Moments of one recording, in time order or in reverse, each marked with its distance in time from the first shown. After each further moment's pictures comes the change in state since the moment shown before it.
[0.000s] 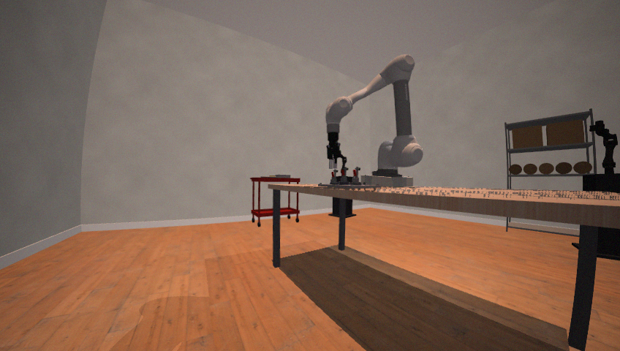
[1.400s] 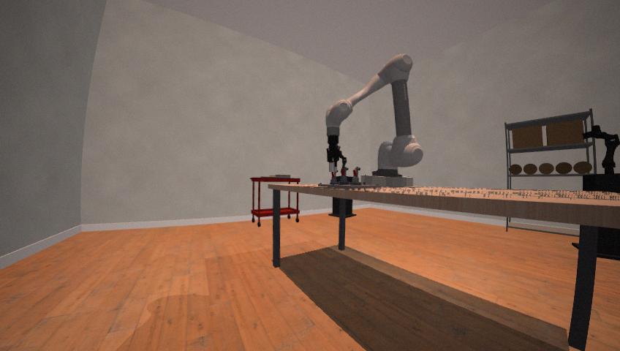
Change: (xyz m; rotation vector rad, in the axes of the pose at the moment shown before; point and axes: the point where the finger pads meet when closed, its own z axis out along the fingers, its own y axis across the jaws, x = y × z) arm 0.000 0.000 0.022 0.000 0.000 0.000
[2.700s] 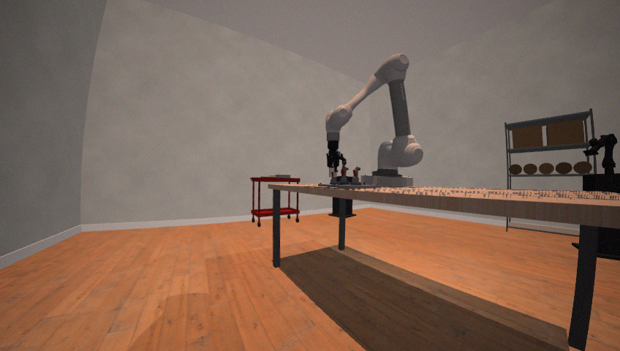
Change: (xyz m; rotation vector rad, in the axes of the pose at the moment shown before) arm 0.000 0.000 0.036 0.000 0.000 0.000
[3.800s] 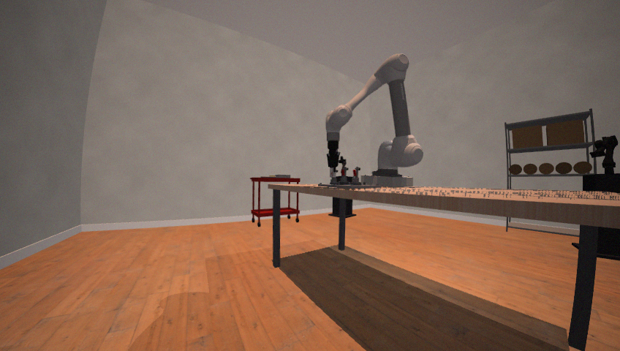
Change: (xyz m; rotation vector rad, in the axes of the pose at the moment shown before) arm 0.000 0.000 0.000 0.000 0.000 0.000
